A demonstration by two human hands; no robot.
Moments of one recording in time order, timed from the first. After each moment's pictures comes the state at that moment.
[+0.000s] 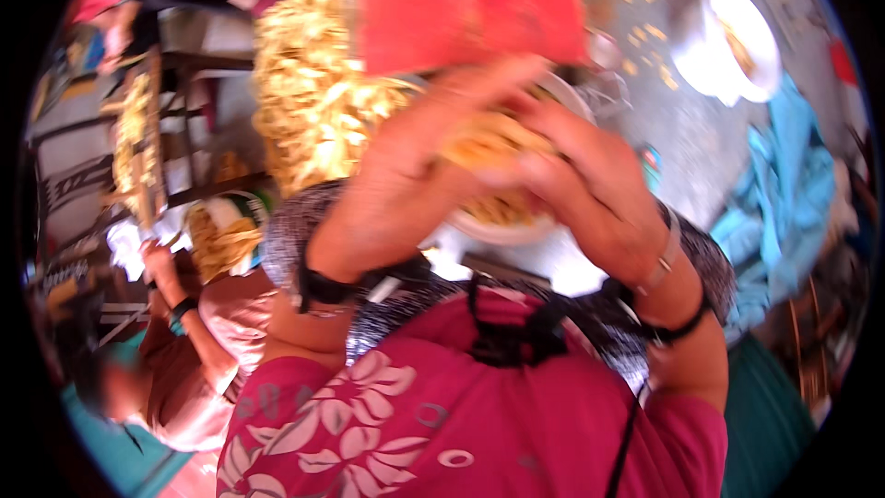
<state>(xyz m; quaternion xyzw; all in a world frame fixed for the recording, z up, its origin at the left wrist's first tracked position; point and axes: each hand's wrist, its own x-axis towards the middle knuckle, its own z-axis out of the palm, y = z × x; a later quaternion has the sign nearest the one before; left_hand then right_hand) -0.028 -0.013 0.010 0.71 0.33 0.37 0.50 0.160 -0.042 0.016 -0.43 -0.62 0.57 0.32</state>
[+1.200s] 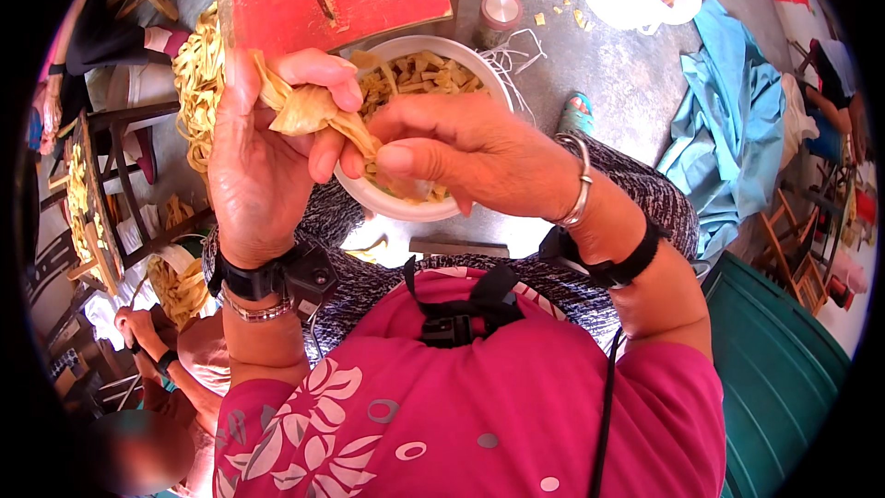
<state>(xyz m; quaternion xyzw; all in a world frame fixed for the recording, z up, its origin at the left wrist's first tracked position) -0.026 -0.008 0.013 0.38 0.31 0.41 0.77 0.168 -0.041 0.002 -0.38 -0.53 0.71 0.26</state>
